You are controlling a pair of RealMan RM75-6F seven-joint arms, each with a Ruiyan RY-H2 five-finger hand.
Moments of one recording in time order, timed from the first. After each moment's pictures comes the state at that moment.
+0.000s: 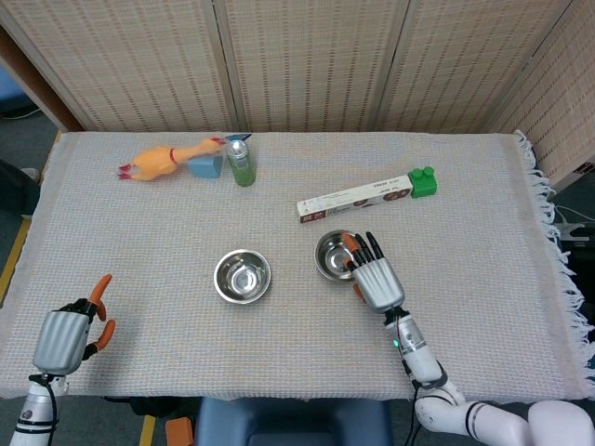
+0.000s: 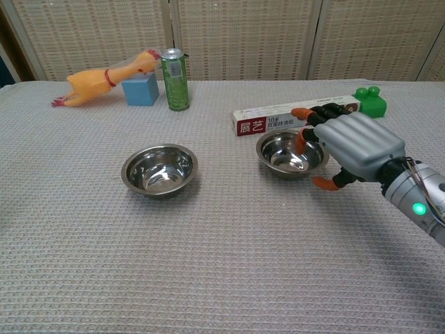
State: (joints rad) left arm -0.20 -1.39 0.04 -1.36 1.55 1.62 0.06; right arm 0.52 -1.86 0.22 -1.07 -1.52 1.13 -0.46
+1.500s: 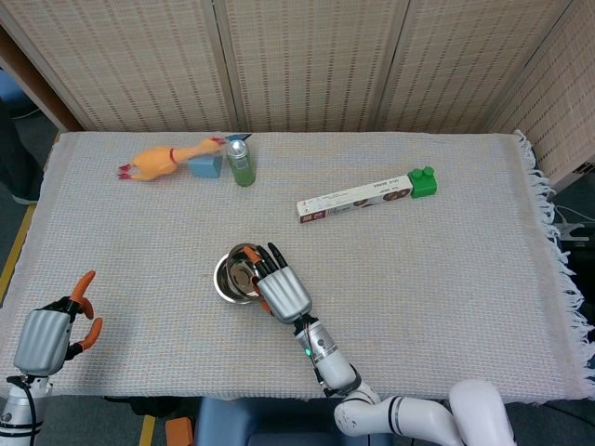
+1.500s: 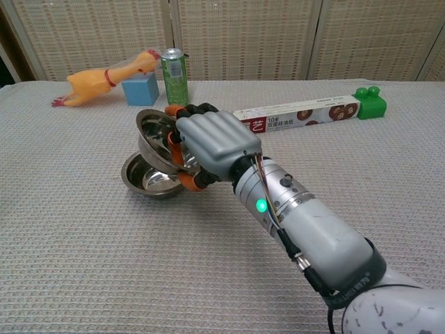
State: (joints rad) left arm -0.16 -1.31 -0.02 -1.40 1.59 1.61 -0.04; right arm 0.79 -2.15 0.32 -1.13 -1.36 1.06 -0.55
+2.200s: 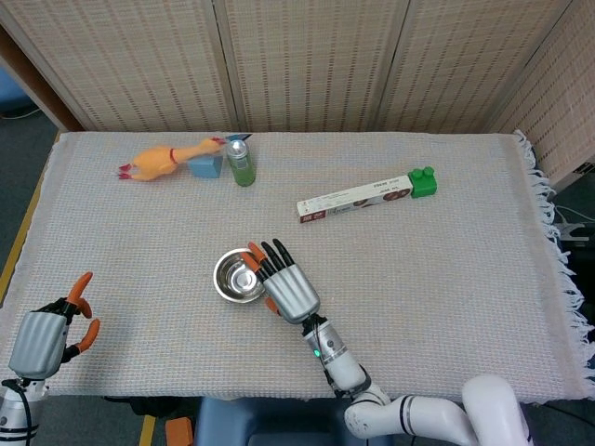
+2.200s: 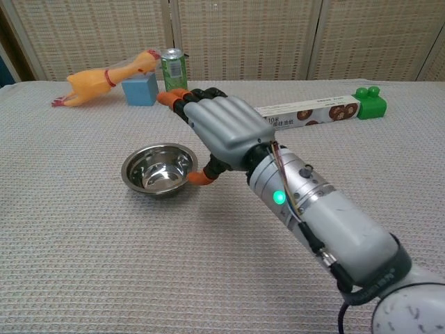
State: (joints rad) left arm -0.14 -1.29 -0.02 -1.42 1.62 1.62 -0.04; right arm 0.75 -2.02 0.25 -1.29 -1.38 1.15 -0.57
